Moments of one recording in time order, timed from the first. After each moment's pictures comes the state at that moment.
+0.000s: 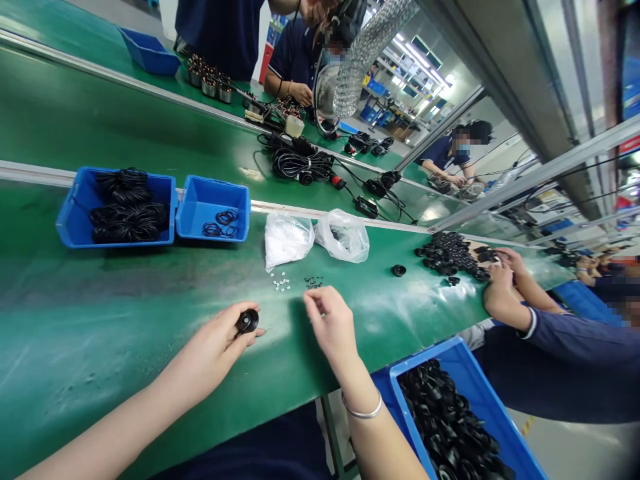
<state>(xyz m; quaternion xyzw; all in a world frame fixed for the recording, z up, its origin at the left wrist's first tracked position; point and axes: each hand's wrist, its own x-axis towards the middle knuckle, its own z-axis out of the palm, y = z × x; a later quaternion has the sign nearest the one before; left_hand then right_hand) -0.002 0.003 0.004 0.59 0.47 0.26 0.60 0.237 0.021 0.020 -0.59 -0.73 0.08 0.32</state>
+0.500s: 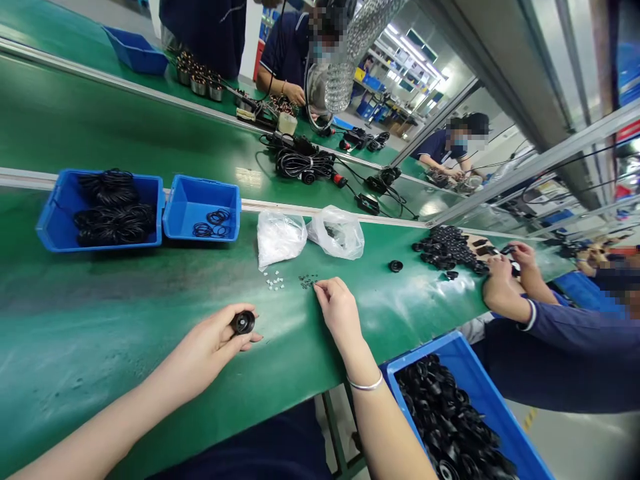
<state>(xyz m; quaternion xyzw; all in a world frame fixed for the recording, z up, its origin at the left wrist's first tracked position) -0.001 0.007 -0.007 0.54 0.43 0.26 0.67 0.287 0.047 -0.002 -0.64 -0.72 0.05 0.28</state>
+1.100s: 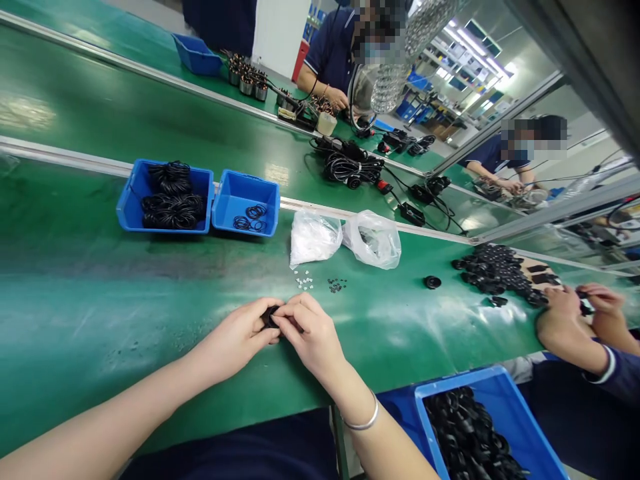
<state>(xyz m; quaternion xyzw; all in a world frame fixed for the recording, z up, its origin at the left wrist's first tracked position) 0.000 0.009 0.004 0.60 0.45 0.27 0.61 0.181 0.016 0.012 -0.42 -0.80 0.25 0.35</state>
